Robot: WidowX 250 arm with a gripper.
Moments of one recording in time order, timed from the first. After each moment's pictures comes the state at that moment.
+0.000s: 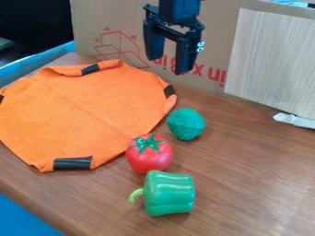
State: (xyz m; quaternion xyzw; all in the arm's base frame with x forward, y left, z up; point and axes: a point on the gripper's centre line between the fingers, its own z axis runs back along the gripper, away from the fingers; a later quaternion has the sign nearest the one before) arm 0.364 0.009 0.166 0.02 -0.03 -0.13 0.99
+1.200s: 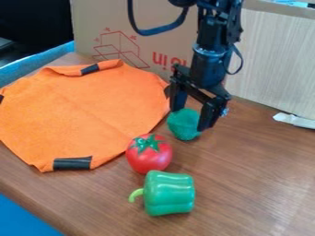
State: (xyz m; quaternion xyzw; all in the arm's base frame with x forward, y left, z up) arm 0.370 -0.030 0.085 0.06 0.00 -0.14 0.99
